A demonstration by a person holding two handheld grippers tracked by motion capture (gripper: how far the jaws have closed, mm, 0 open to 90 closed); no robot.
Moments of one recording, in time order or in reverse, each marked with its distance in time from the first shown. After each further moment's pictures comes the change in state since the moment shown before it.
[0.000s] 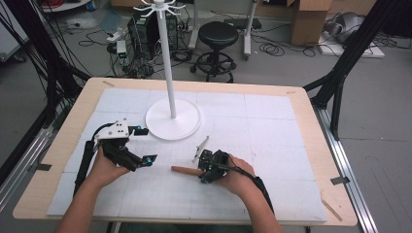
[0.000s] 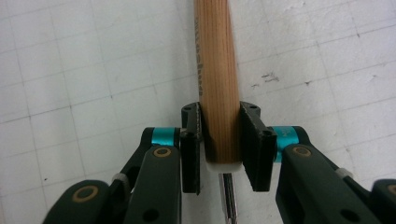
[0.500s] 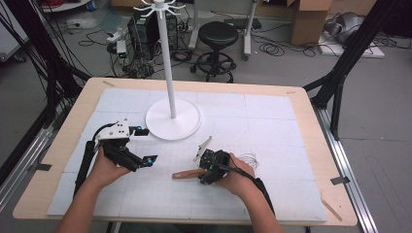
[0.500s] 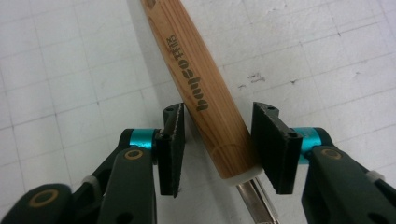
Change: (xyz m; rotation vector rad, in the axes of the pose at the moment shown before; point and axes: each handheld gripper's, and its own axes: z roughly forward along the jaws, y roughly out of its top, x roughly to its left) left arm -0.001 0.000 0.001 0.007 0.001 0.005; right arm 0.000 -0.004 0.001 -0.028 -0.038 0.022
